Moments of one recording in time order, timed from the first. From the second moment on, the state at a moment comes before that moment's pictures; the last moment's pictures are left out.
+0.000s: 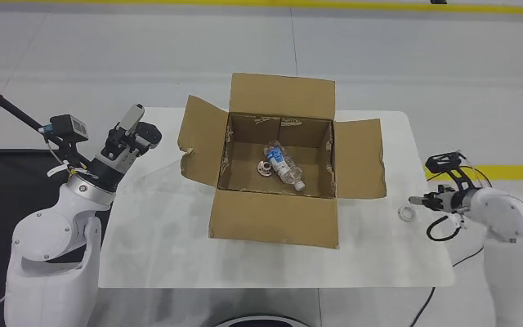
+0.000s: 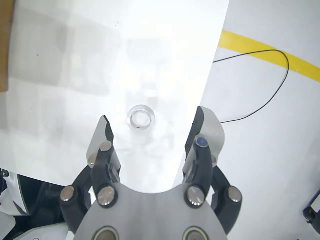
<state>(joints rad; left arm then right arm) 1.38 -1.21 -1.81 -2.01 -0.18 0.03 -0.54 -1.05 -0.99 1.72 -1.49 -0.95 -0.41 1.35</state>
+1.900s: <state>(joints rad) 1.38 -1.21 -1.81 -2.01 -0.18 0.03 -0.54 -0.97 -0.93 1.60 -1.85 -0.81 -0.32 1.27</state>
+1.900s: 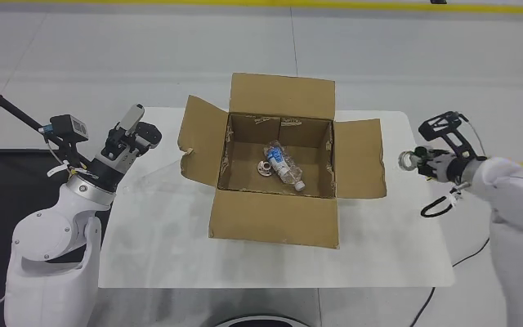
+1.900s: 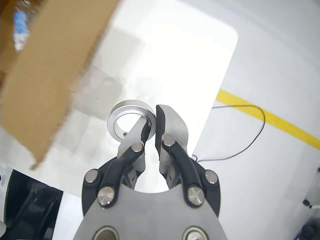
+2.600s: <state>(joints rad) 1.38 -1.21 -1.81 -2.01 -0.18 0.03 -0.54 -0.58 -1.04 0.90 -1.83 -1.00 -0.10 1.14</state>
